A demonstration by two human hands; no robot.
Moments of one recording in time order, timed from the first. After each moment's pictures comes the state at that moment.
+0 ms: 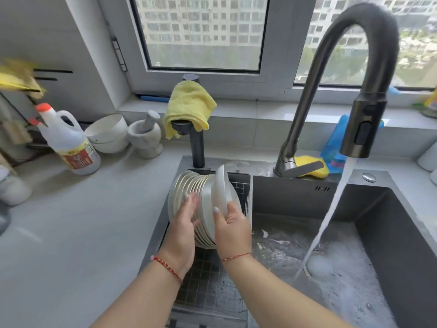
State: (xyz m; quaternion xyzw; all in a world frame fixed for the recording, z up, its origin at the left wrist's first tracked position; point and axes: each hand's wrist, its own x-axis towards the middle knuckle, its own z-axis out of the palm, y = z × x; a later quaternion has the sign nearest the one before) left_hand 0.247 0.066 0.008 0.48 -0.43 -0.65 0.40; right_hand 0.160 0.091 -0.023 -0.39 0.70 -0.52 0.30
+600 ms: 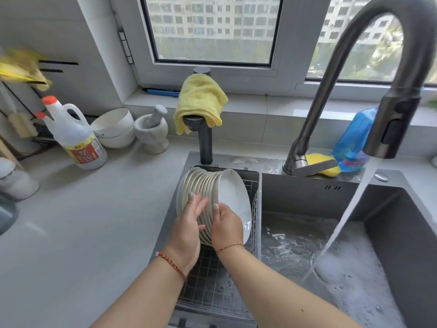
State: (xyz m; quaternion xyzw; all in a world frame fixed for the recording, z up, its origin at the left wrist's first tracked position) left_hand 0.262 0.051 -0.010 0.51 -0.43 -0.65 0.37; right_hand 0.177 0.056 -0.058 -0.44 0.74 -0.42 0.30
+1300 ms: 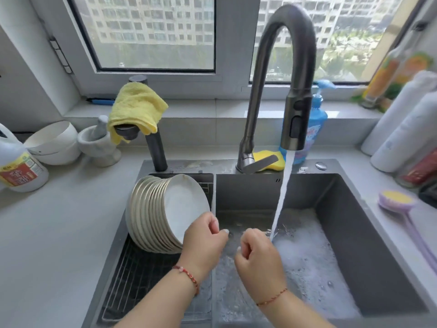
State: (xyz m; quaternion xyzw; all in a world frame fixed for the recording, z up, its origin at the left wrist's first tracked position) left_hand 0.171 0.104 -0.003 0.52 -0.68 -0.46 0.22; right_hand 0.074 0.188 -0.031 -0.48 0.78 -0.37 0.14
